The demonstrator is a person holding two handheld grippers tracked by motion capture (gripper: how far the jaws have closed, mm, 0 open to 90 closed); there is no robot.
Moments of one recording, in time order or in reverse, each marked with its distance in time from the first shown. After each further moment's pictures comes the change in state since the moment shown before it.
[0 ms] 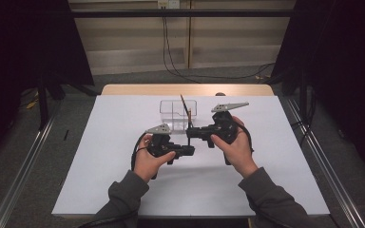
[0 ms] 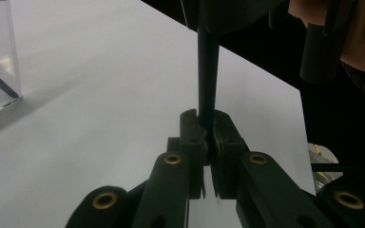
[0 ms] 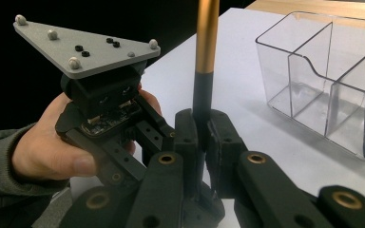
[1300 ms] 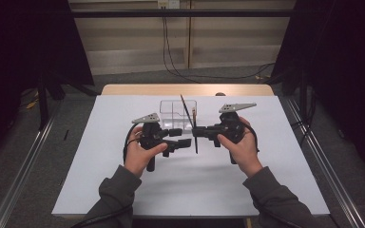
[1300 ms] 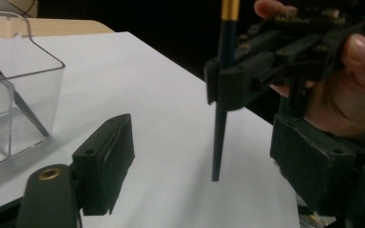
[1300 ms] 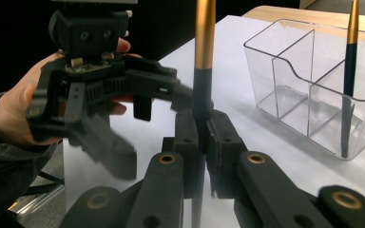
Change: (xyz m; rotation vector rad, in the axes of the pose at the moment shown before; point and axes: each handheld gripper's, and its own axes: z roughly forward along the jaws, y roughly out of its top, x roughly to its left) left arm 0.009 0.023 -0.026 -0.159 0.006 -0.095; right arm -0.011 -0.006 -0.014 -0.034 0.006 -0.026
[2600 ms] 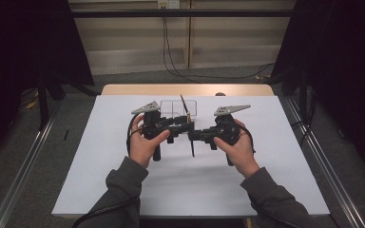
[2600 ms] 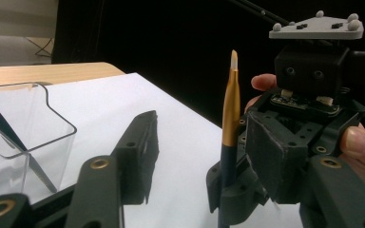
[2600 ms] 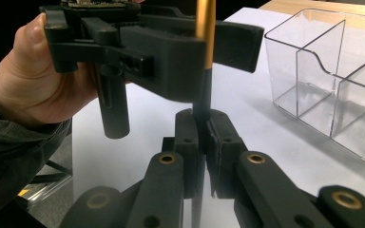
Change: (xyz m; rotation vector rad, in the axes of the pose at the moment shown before) left arm -0.003 0.026 0.009 -0.111 0.013 0.034; right arm 0.003 -0.004 0.011 0.032 0.049 -0.022
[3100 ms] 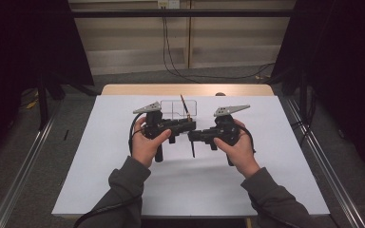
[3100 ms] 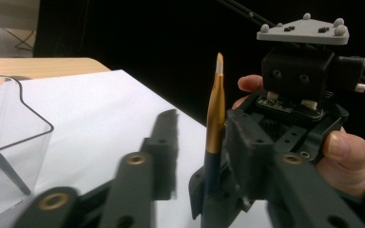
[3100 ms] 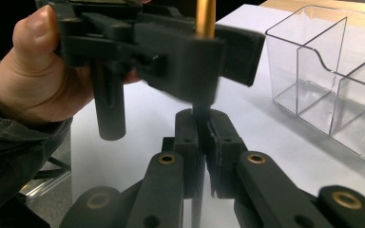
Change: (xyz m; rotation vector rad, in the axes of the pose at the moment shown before) left arm -0.001 -0.001 0.004 -0.001 -0.058 -0.049; right arm 0.000 -0.001 0.000 0.010 -0.004 -0.009
